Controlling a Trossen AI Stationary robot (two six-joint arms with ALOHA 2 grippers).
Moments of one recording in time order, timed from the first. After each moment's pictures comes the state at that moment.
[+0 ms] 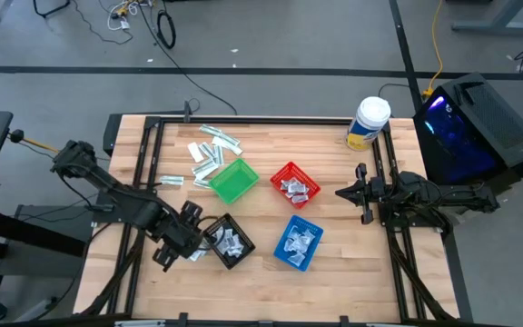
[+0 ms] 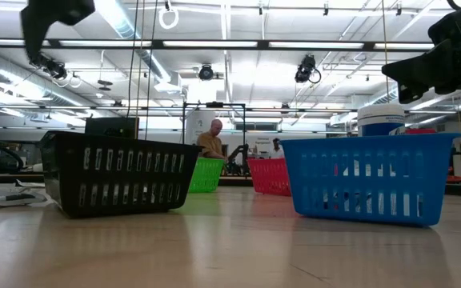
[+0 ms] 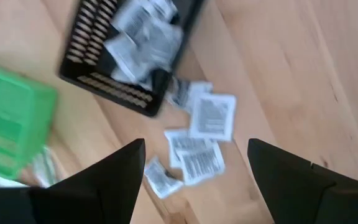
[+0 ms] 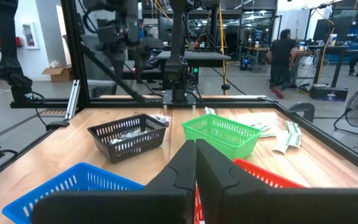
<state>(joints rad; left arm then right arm) -0.60 1.37 1.18 -1.15 -0.11 -0.11 0.03 0.01 0.02 0.01 0.00 -0.01</state>
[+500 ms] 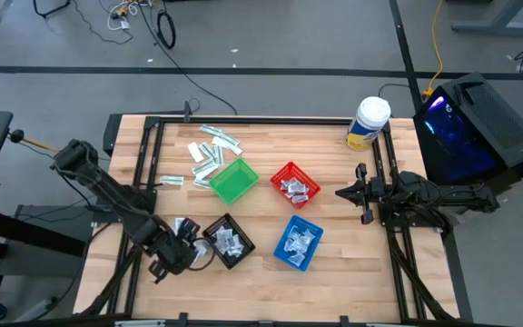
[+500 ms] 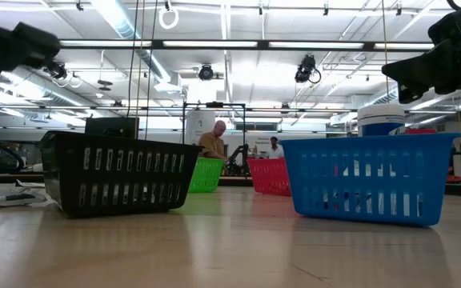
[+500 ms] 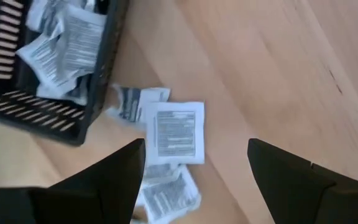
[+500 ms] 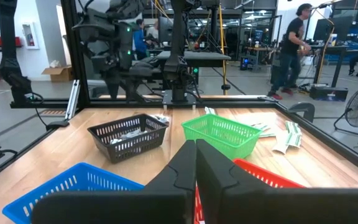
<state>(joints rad) -0.74 1.37 0.90 -0.83 -0.11 -0.15 0.03 0.01 0.02 0.01 0.00 -0.01</state>
